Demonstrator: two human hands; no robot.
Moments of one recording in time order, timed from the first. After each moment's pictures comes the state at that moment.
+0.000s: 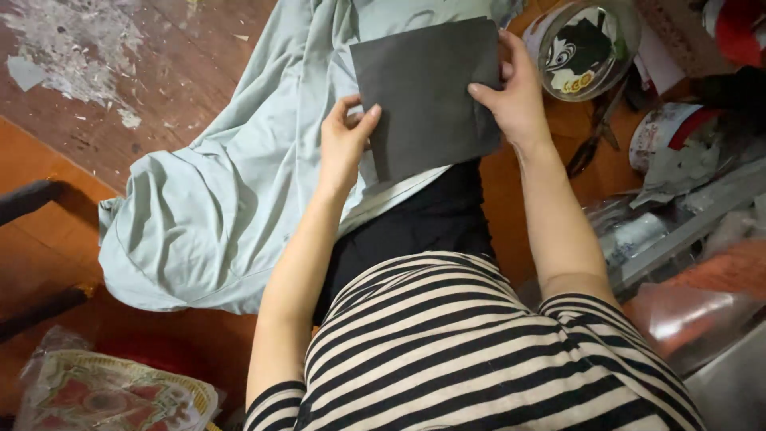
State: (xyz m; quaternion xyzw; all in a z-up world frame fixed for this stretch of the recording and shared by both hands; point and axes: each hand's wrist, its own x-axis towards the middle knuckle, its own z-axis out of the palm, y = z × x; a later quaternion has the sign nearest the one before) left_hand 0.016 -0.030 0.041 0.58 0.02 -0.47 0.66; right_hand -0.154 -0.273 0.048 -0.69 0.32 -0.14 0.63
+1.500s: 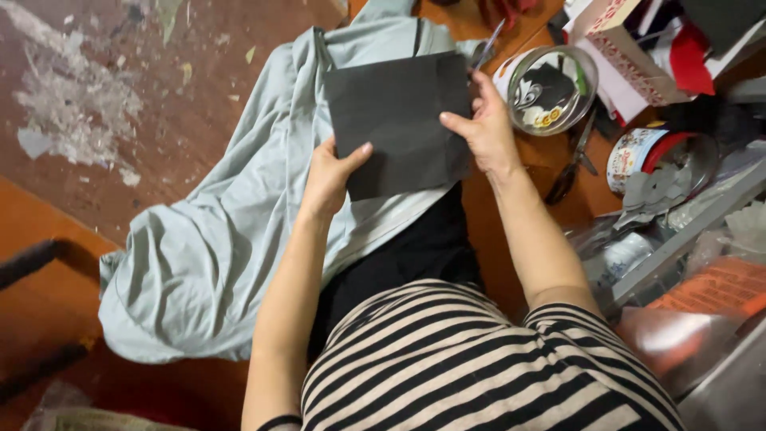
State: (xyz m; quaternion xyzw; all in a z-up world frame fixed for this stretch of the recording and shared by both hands) left_hand 0.040 -0.059 0.038 0.48 0.00 -0.51 0.71; right_hand -0.128 -0.278 0.063 -0.59 0.31 -0.21 0.72
